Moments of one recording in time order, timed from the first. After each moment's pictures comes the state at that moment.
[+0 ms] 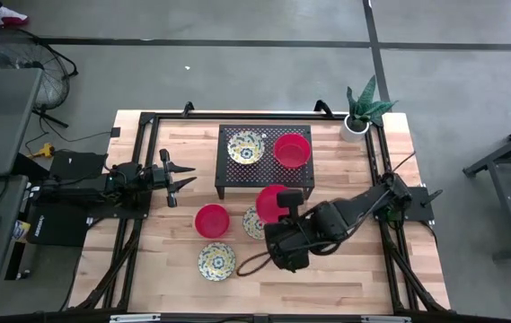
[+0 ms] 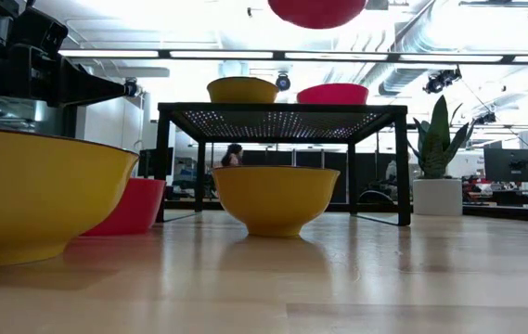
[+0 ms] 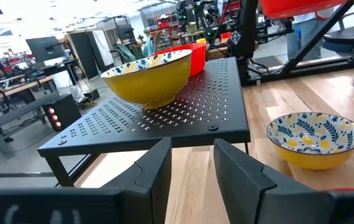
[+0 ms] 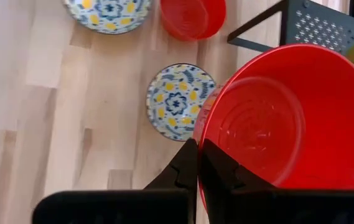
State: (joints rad) left arm 0.05 0.05 0.01 0.04 -0.18 0.23; right arm 0.48 2.06 2.34 -1.57 0.41 0.28
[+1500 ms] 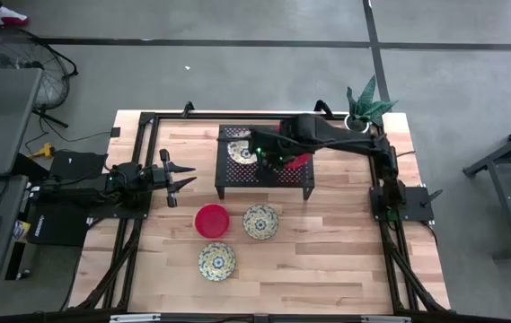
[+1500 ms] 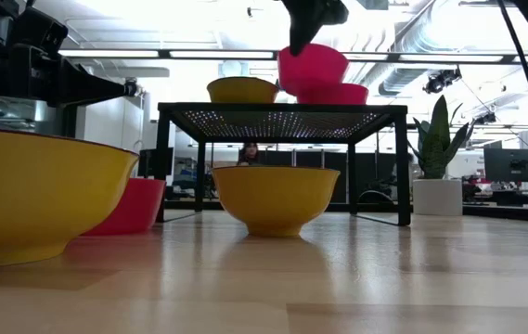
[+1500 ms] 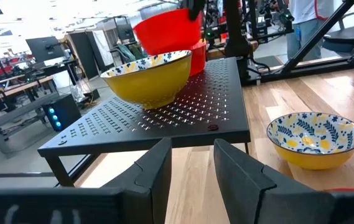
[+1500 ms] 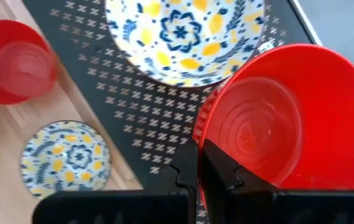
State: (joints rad) left arm 0.05 0.05 0.01 0.04 -0.18 0.23; right arm -0.06 2.04 2.34 -1.57 0.25 0.46
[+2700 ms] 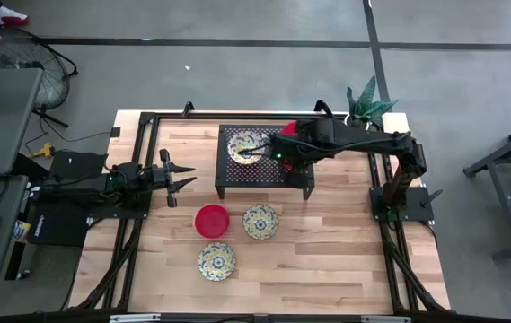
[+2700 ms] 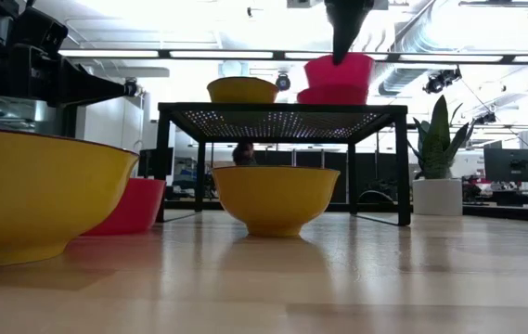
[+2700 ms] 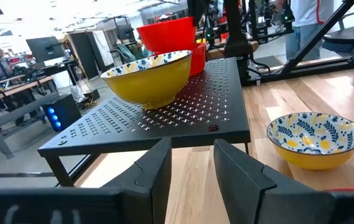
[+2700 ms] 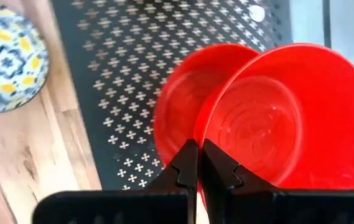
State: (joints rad) left arm 0.05 0.05 0.01 0.04 -0.18 0.23; right arm -0.05 1.81 1.97 -1.51 0.33 0.09
